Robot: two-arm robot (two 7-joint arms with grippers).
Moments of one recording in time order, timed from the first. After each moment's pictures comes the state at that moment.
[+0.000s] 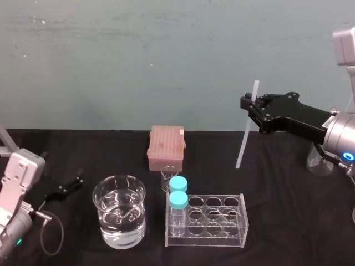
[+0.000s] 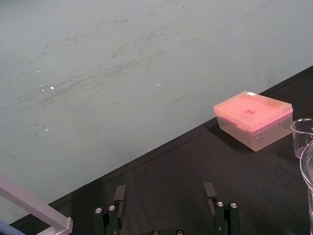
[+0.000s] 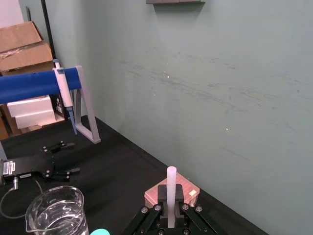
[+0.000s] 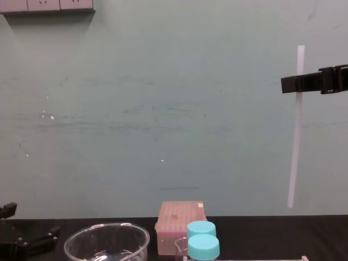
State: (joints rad) left arm -0.20 0.60 0.45 -1.41 -0.25 -0.12 0.03; right arm 0.41 0.71 -0.36 -1.80 0.67 0.38 0.35
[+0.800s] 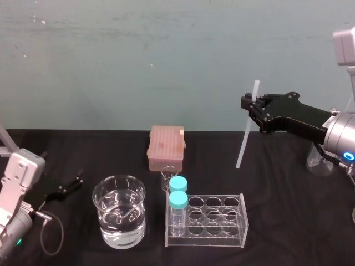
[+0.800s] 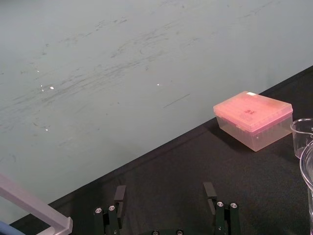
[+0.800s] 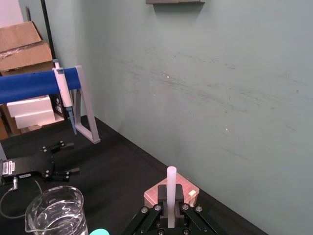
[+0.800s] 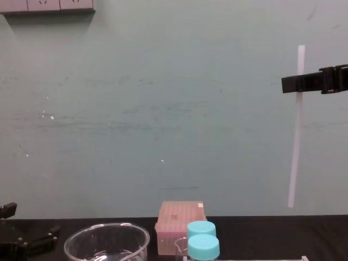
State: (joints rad) left arm -0.20 0.60 0.45 -1.41 -0.25 -0.12 0.03; right arm 0.41 0.71 -0.36 -1.80 0.67 0.38 0.35
